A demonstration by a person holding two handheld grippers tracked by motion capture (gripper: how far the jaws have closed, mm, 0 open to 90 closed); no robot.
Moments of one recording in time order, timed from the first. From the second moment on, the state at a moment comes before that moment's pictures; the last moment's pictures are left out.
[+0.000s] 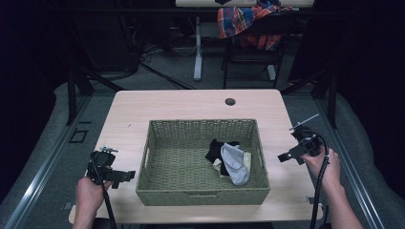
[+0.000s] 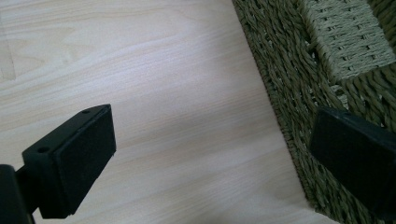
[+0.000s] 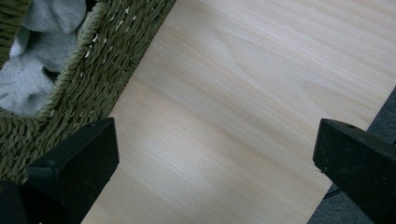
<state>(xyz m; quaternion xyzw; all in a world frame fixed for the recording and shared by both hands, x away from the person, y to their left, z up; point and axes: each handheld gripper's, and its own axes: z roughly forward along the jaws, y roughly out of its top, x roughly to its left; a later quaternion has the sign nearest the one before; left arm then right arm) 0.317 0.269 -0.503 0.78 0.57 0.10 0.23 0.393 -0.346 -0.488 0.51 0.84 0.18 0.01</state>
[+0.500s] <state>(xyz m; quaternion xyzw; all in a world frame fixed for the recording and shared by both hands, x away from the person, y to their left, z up) 0.317 0.271 -0.503 0.78 0.57 0.10 0.23 0.396 -0.343 -0.482 0.51 0.84 0.18 0.01</state>
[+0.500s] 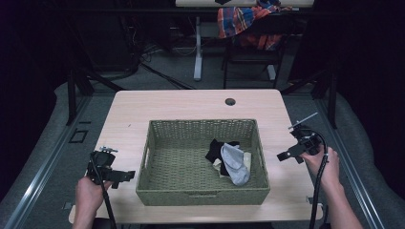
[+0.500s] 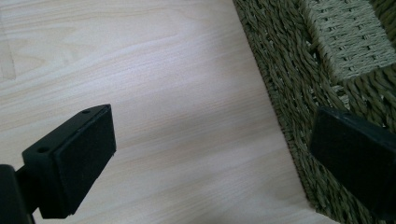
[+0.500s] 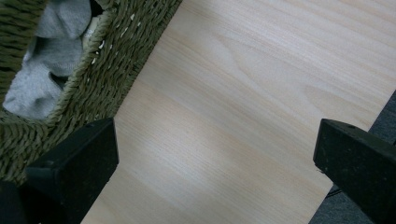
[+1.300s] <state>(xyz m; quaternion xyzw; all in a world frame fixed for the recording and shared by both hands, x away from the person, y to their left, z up) 0.318 0.270 -0.504 0.78 0.57 0.10 0.23 0.386 -0.318 -0.430 0.47 0.86 0.19 0.03</state>
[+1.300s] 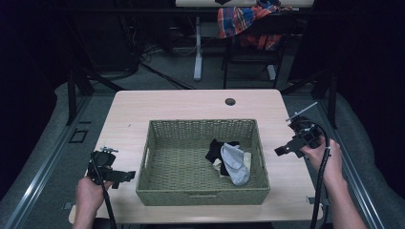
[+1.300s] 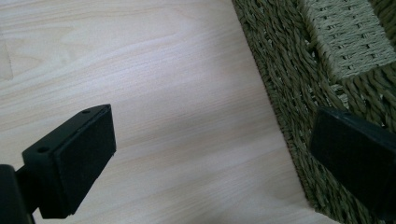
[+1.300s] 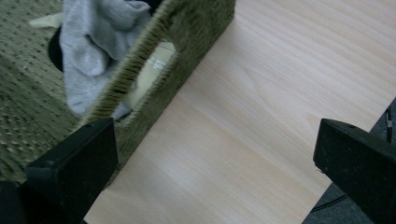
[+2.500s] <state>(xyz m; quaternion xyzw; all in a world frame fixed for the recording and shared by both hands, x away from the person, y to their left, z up) 0.317 0.272 -0.504 0.78 0.57 0.10 0.23 0.407 -0.210 -0.390 0.37 0.91 0.20 -0.01</state>
